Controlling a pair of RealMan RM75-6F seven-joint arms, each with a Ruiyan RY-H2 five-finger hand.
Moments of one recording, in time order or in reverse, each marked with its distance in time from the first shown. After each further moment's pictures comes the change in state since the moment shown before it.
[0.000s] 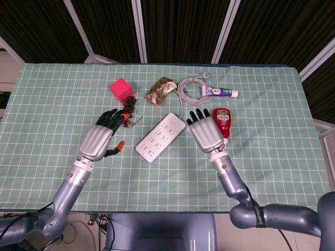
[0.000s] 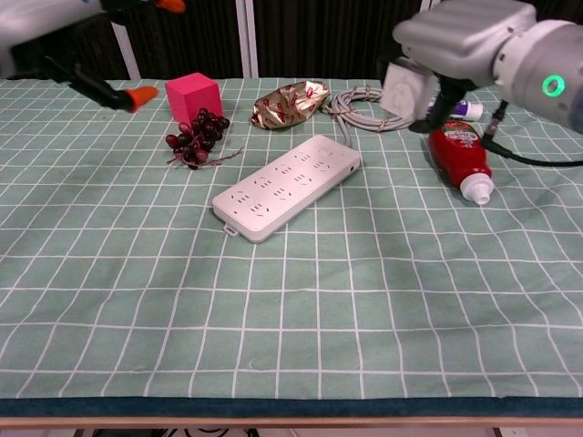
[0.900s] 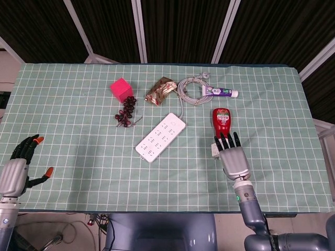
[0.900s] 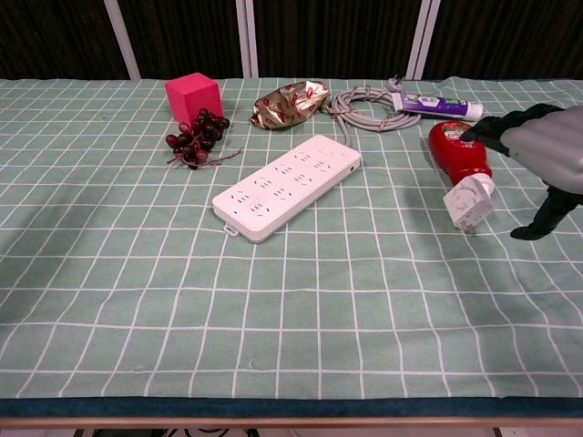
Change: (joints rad) left arm 0.428 0.199 0.225 0.104 0.160 0.301 -0.422; right arm -0.241 -0.026 -0.195 -0.075 -0.041 0.229 0.036
